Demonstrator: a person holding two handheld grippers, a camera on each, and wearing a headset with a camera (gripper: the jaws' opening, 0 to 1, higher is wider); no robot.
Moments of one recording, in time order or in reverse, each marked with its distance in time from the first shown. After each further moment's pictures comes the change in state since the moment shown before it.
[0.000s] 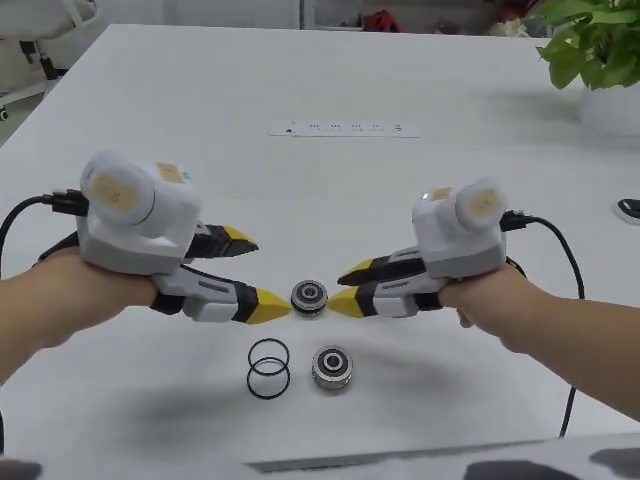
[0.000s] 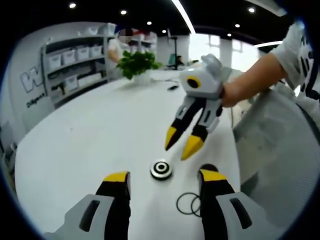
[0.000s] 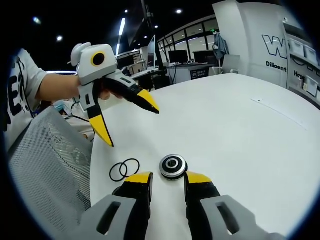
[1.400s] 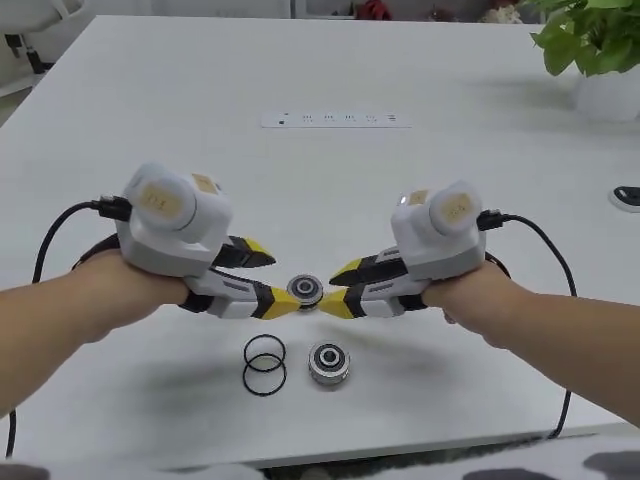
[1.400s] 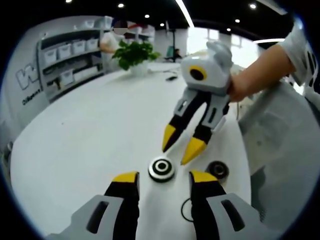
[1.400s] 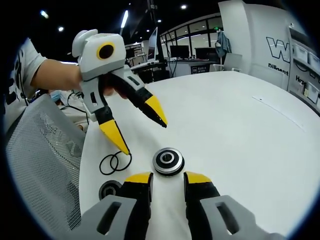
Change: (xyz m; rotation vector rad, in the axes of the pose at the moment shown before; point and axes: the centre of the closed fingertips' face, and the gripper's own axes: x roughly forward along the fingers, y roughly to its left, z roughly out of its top) left arm 0.034 0.002 -0.015 0.002 0.061 -0.026; right arm 0.015 -0.008 -0.013 -0.052 0.050 -0.027
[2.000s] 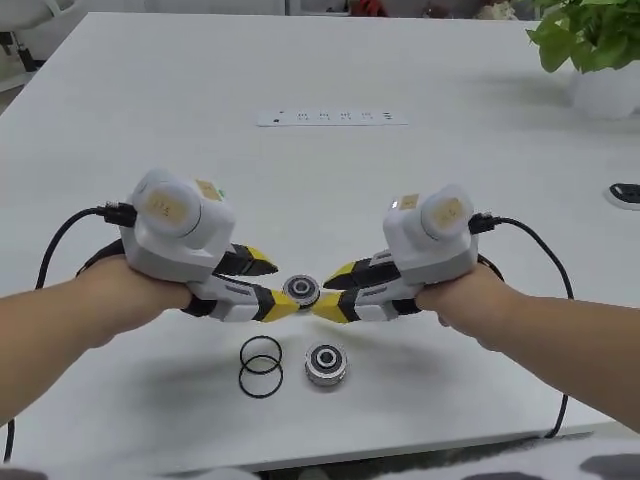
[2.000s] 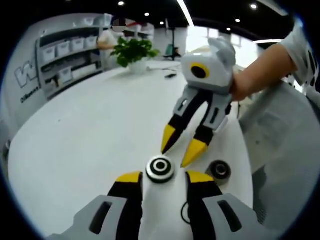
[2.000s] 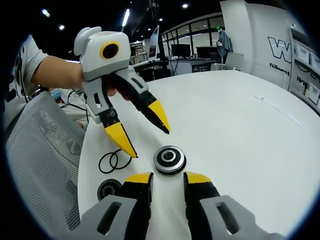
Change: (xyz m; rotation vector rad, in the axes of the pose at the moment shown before) left arm 0.009 -0.002 -0.005 -0.010 0.012 -0.017; right arm 0.005 0.001 -0.004 -0.007 0.011 0.006
